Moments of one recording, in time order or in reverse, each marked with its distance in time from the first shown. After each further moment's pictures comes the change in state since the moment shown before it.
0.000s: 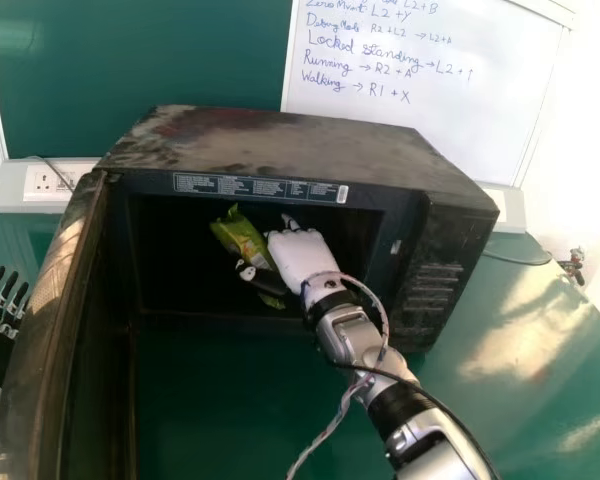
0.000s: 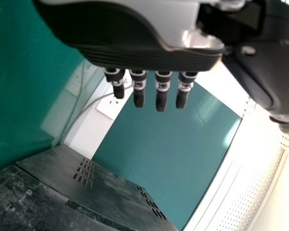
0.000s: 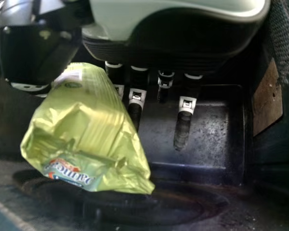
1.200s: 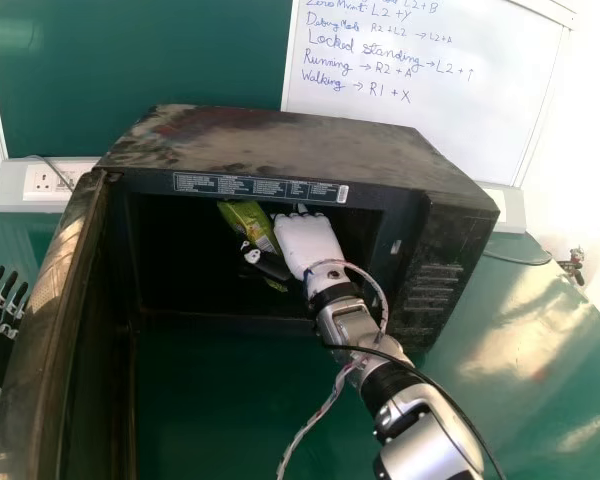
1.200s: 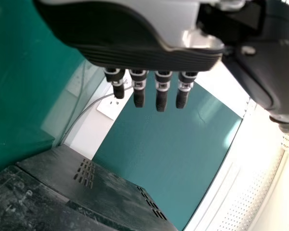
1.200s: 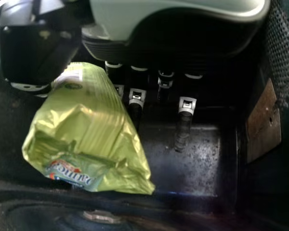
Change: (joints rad) left arm 0.005 -0.007 -0.002 -0.018 0.000 0.006 0.017; right arm -0.124 0.047 0.049 0.277 0.039 -0.037 -0.227
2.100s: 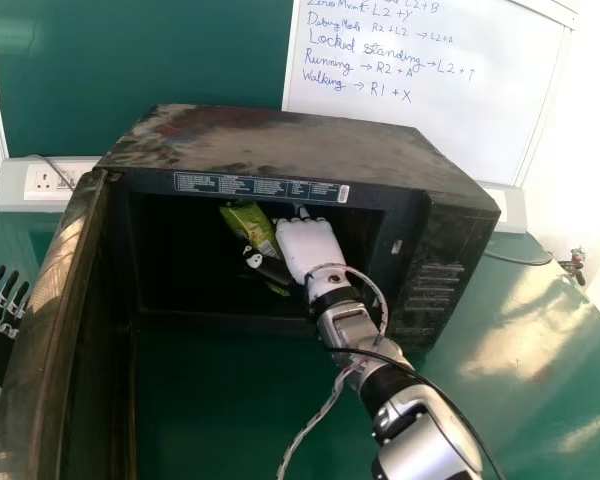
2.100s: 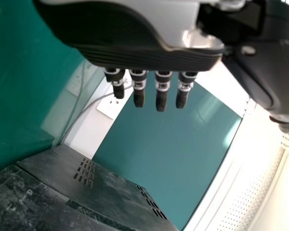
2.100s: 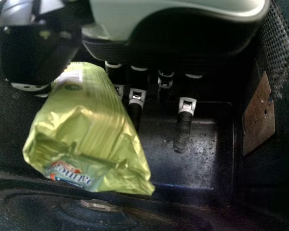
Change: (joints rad) left arm -0.006 0.006 0.000 0.023 0.000 -0.004 -0.017; right arm 0.000 0.010 0.026 0.021 0.002 0.032 0.002
